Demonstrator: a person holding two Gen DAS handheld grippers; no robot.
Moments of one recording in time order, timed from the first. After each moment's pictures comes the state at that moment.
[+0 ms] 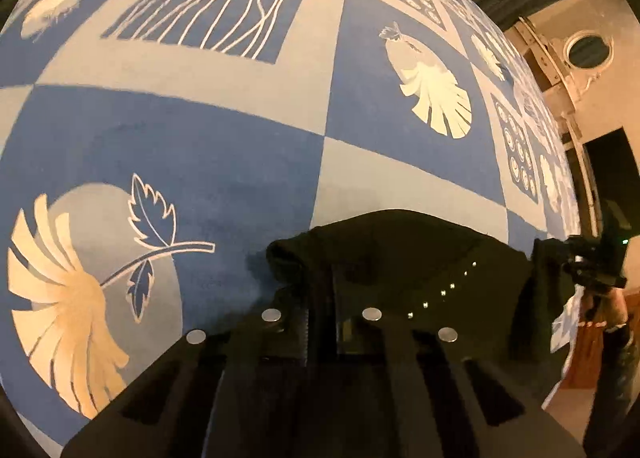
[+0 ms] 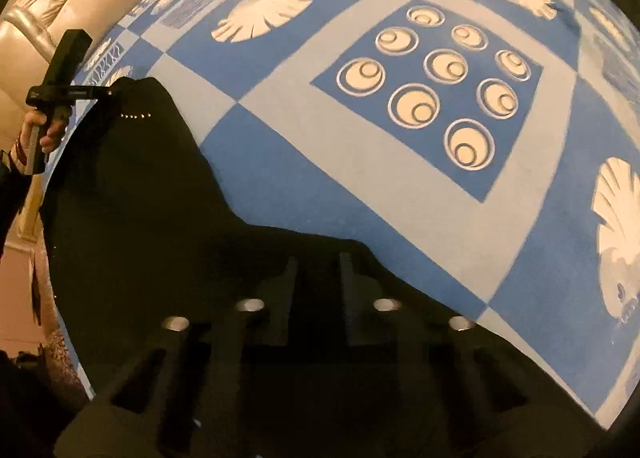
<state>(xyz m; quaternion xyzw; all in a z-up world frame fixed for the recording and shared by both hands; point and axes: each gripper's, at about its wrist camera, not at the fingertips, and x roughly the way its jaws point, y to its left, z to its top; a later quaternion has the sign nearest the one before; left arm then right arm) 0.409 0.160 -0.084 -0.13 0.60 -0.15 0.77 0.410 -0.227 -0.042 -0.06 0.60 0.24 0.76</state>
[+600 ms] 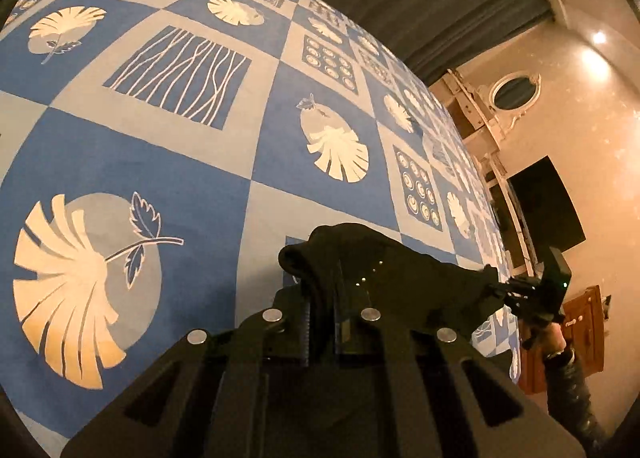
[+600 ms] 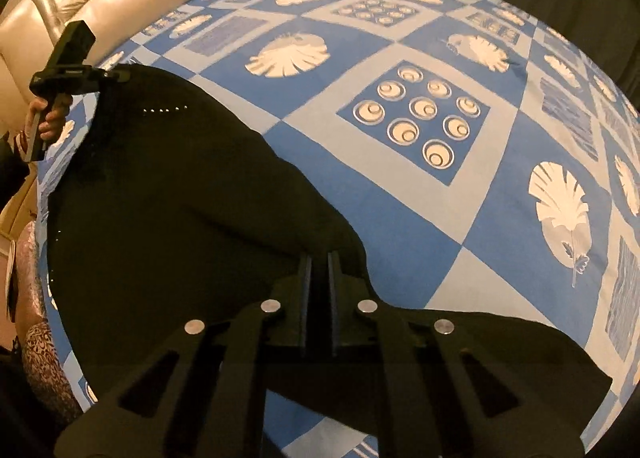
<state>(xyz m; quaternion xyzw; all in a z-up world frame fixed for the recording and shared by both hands) 0.362 0.189 -0.026 -0.23 0.48 -0.25 0.81 0.325 -0.221 0.019 -0.08 0.52 0.21 0.83</state>
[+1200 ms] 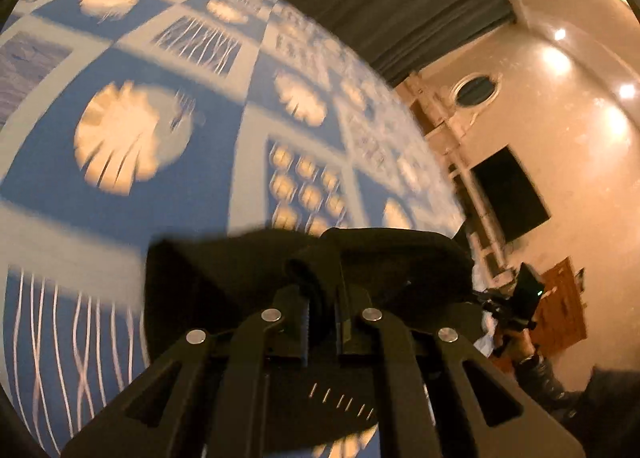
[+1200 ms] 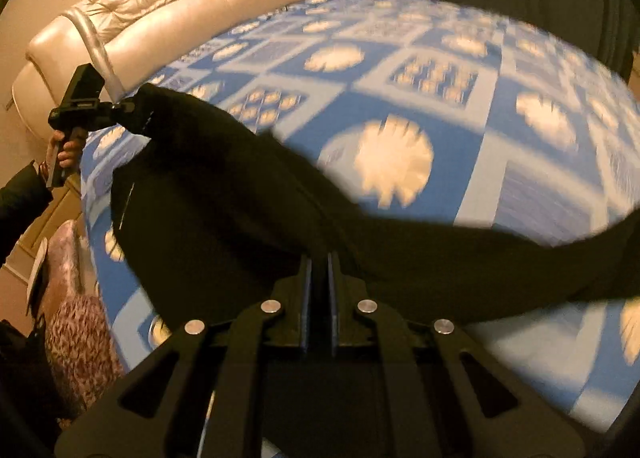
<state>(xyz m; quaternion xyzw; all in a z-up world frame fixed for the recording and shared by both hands) 0.190 0.231 -0.028 -0.24 0.47 -0.30 0.80 0.117 -0.205 0.010 0.00 0.47 0.21 0.86</state>
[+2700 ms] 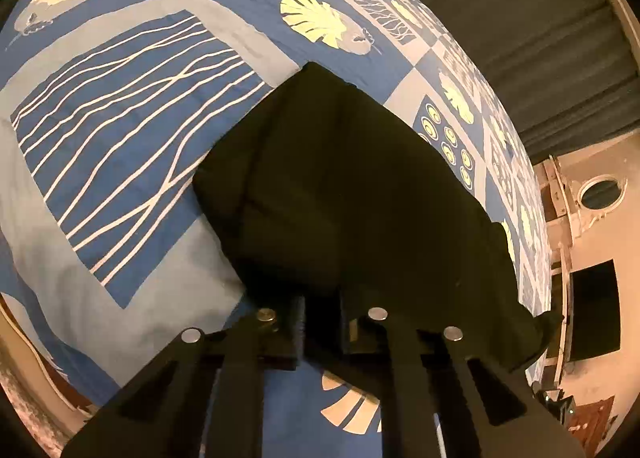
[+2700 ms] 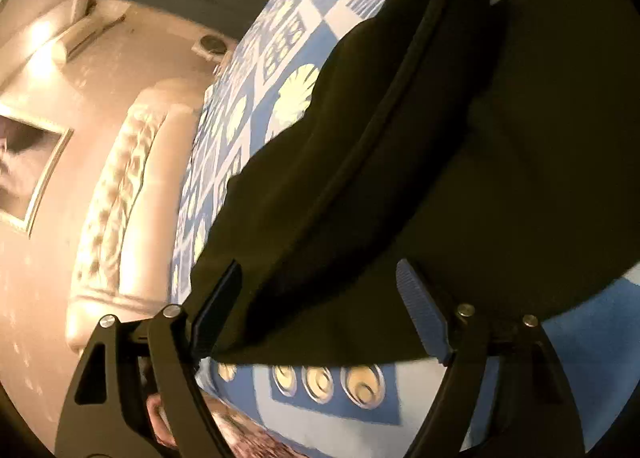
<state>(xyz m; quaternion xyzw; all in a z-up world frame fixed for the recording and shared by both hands) 0.082 0.197 -0.086 -0.34 0.49 0.00 0.80 0.036 -0.225 -0.065 0.49 0.39 0.03 0.78</state>
